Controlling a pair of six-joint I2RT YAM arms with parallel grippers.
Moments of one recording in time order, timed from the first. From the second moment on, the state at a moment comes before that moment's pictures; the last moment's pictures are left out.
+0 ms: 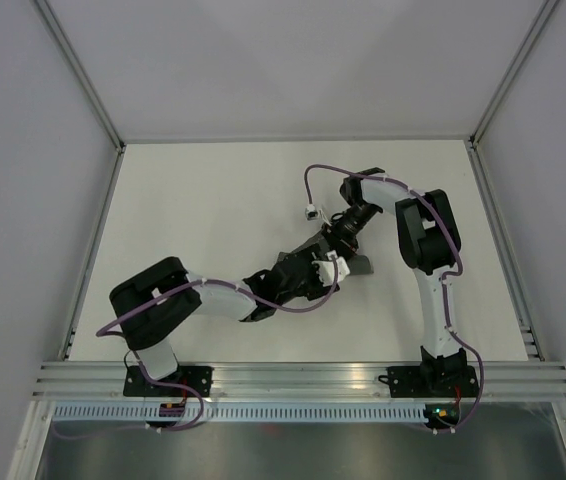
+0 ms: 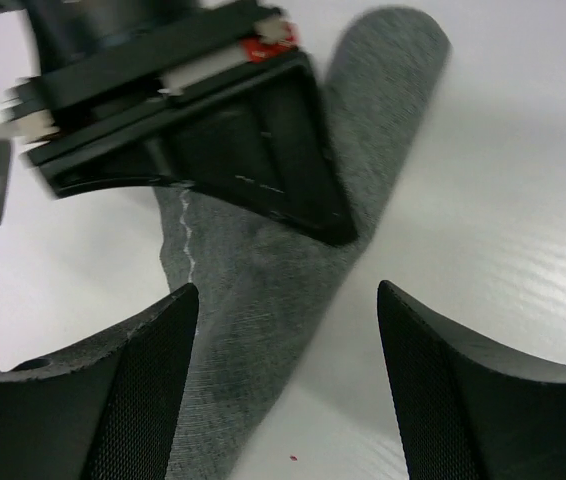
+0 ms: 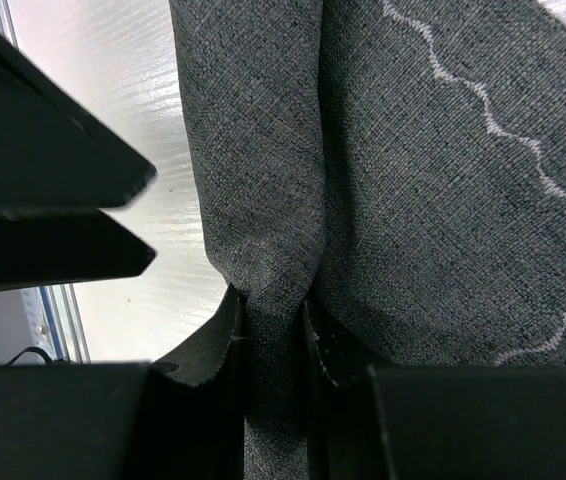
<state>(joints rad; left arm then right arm) -1.03 1.72 0.72 0.61 -0.17 0.39 0.33 2.31 1.70 -1.27 -0.80 -1.01</state>
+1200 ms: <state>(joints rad) -0.99 1.89 0.93 0.33 -0.09 0.65 0.25 2.26 1.69 -1.25 -0.82 -0.97</state>
